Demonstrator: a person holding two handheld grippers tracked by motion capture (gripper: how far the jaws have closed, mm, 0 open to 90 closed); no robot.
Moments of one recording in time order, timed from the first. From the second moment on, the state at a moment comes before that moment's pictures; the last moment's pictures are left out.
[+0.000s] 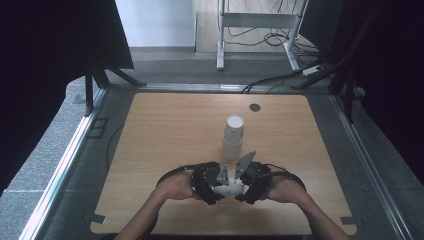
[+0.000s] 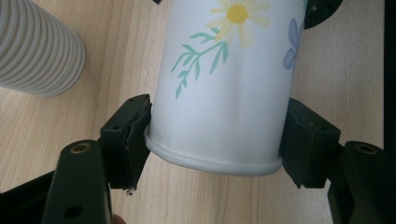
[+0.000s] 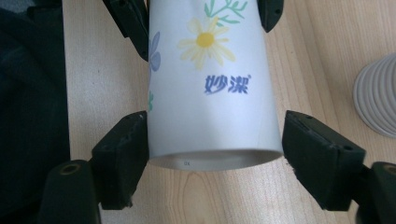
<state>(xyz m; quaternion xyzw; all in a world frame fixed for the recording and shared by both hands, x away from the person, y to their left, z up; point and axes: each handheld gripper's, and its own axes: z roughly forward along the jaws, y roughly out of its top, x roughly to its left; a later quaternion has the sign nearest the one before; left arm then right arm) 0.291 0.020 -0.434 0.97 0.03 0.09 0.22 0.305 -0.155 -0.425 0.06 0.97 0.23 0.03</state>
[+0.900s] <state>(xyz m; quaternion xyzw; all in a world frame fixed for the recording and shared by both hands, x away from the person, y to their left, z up) 0.288 0.011 -0.434 0.97 0.02 0.09 0.21 0.303 -0.149 -0.430 0.04 0.98 0.22 0.02</state>
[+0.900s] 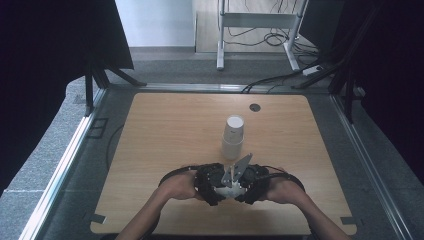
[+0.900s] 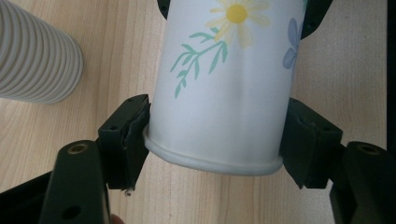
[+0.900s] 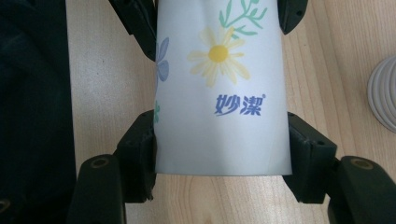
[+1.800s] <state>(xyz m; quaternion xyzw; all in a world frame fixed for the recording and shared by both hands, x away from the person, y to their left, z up) 0.293 0.049 -0.427 0.93 0.07 0.05 0.36 0.296 -0.183 -0.424 0.03 0.94 0.33 0.03</state>
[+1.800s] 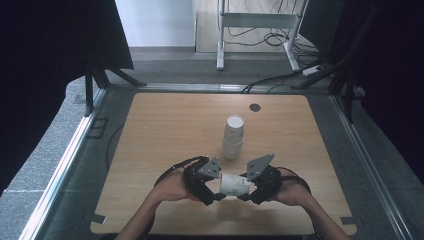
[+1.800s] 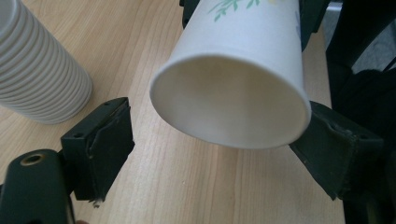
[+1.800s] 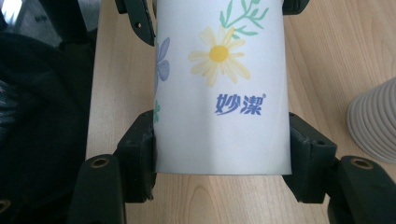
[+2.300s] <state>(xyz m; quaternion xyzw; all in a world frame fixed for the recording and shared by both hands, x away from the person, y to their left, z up) 0.290 0.059 -0.436 0.90 0.09 0.02 0.44 0.297 -0.199 -0.446 0.04 0.91 0.41 0.01</state>
